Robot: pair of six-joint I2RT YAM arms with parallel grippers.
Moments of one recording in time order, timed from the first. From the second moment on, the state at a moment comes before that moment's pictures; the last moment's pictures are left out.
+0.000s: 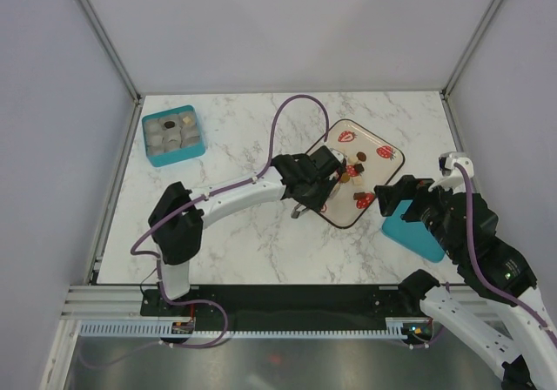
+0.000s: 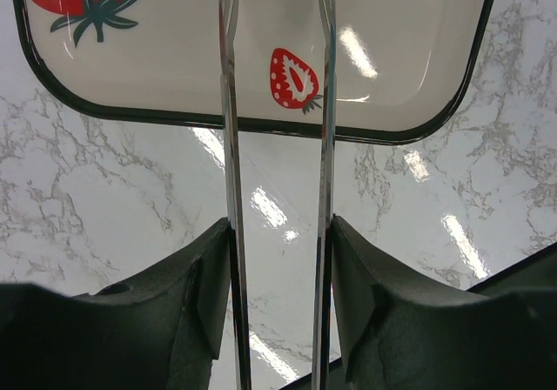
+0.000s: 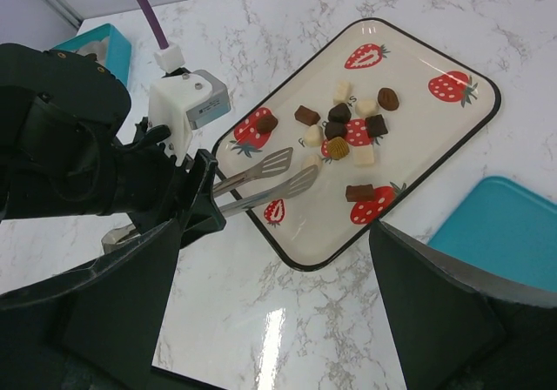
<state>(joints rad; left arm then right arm) -1.01 1.87 1.58 -0.77 -0.16 -0.35 0.59 0.51 0.99 -0.76 0.29 0.44</state>
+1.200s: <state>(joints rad) -1.00 1.92 1.69 -0.89 -0.17 -0.39 0.59 0.51 1.00 -0.77 0.32 0.44</state>
